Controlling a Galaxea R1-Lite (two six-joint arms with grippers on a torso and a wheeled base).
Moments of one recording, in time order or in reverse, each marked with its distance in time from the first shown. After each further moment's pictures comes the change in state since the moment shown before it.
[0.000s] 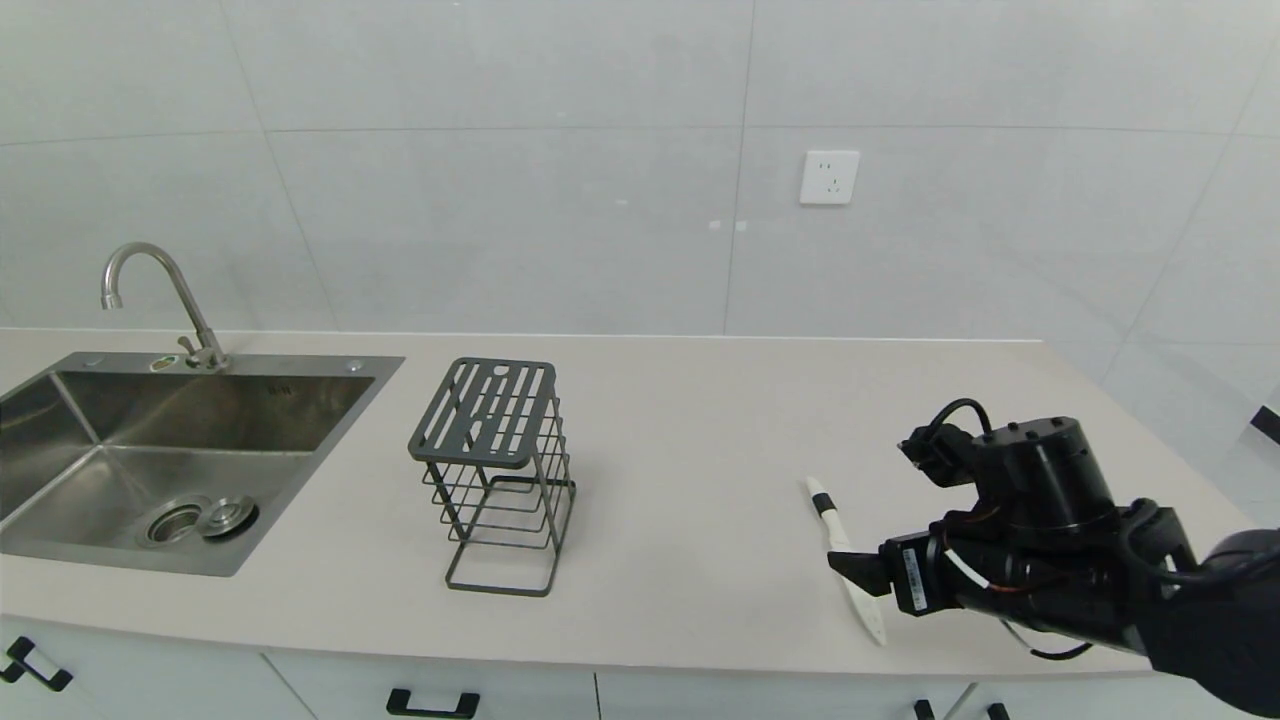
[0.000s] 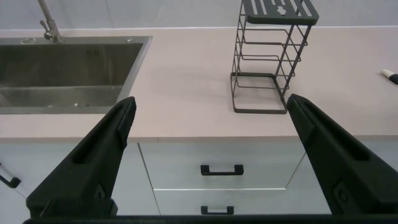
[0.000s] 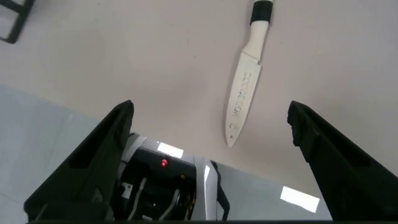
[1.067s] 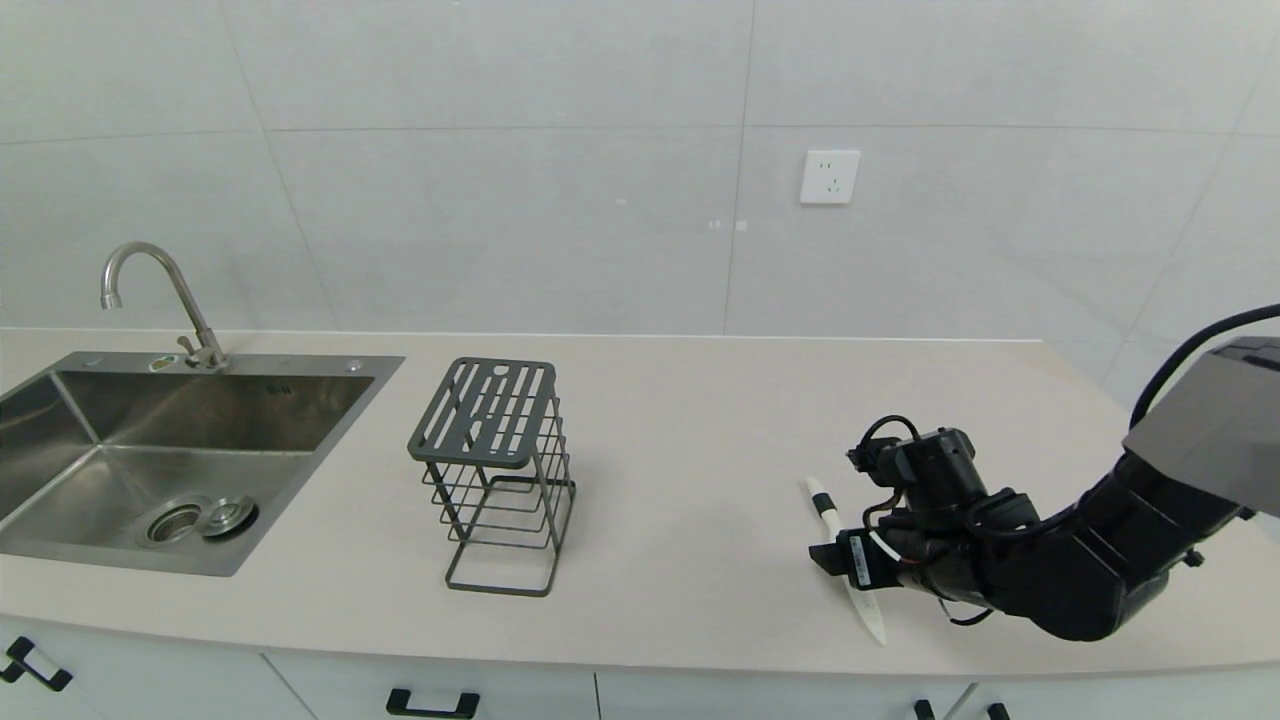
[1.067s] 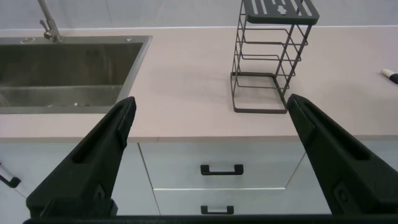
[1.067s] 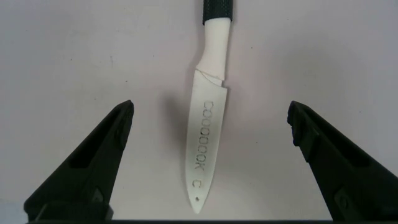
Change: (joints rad) left arm 0.000 0.000 0.000 0.001 0.000 0.000; right arm -0.053 0.323 -0.156 -0.060 -0.107 0.004
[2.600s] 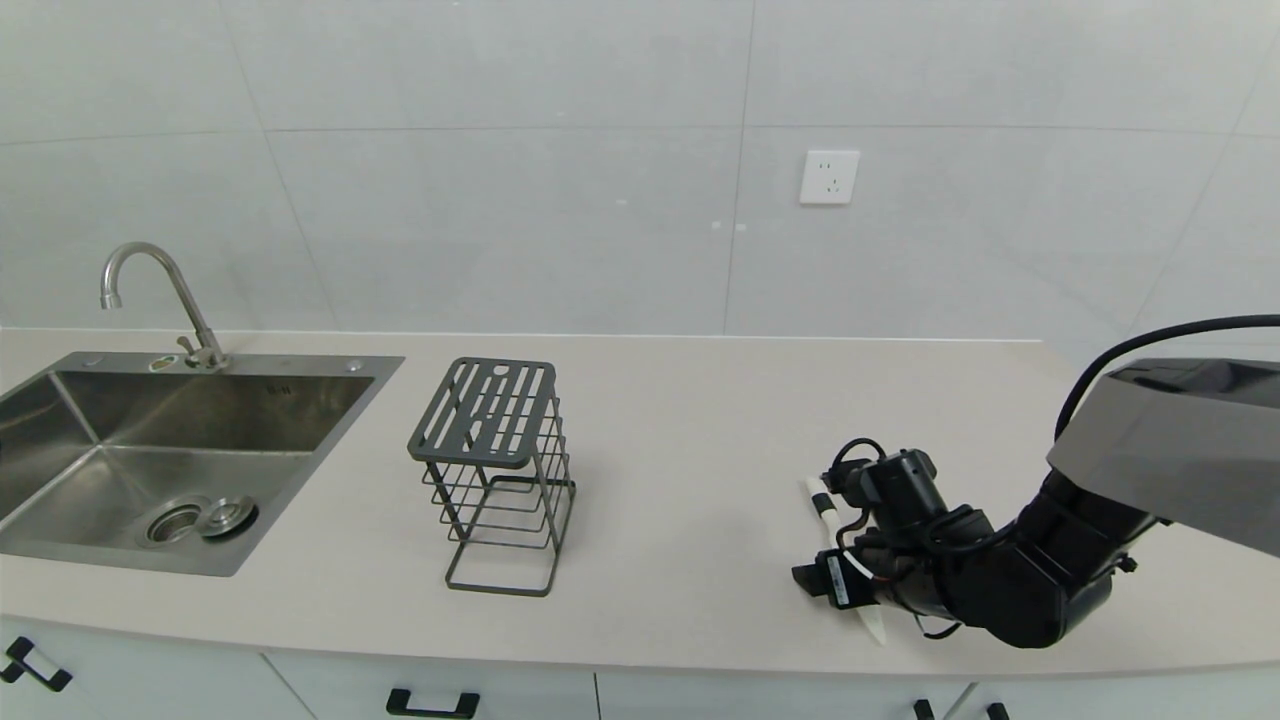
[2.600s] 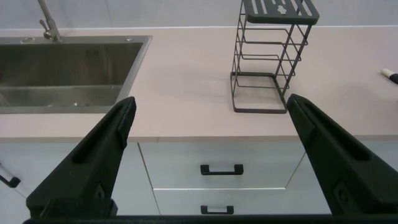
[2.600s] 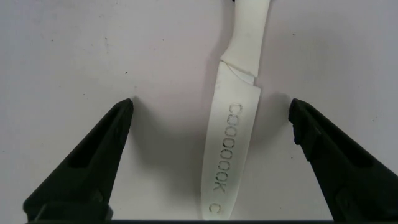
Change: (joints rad) left arm 0.000 0.000 0.000 0.000 0.000 0.000; right arm 0.028 0.119 -0.036 -0.022 0.003 -0.007
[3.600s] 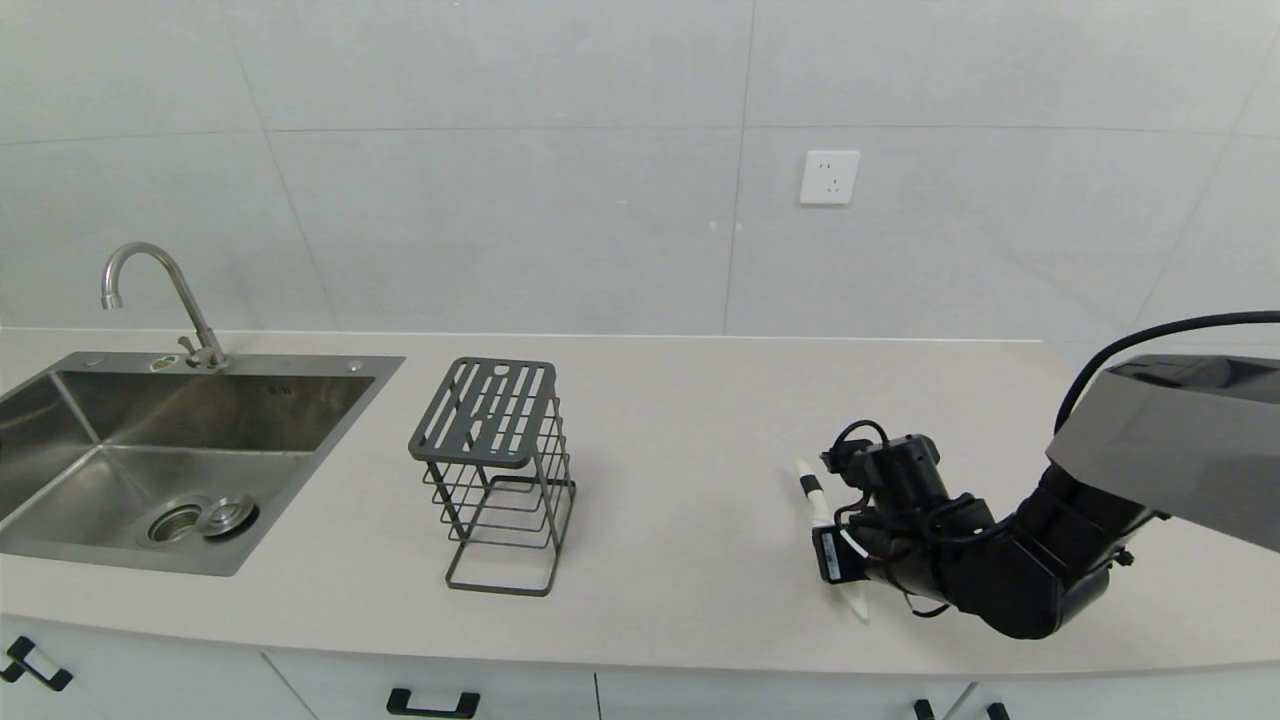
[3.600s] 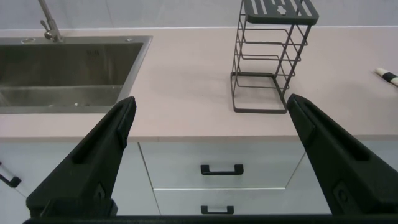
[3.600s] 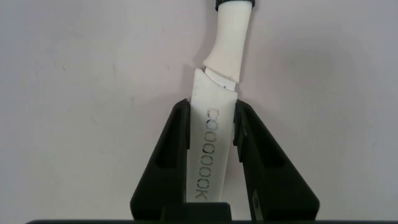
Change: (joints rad) left arm 0.000 0.000 0.000 0.000 0.000 0.000; right arm -0.014 -0.006 -0.017 -0.098 0.010 -0.009
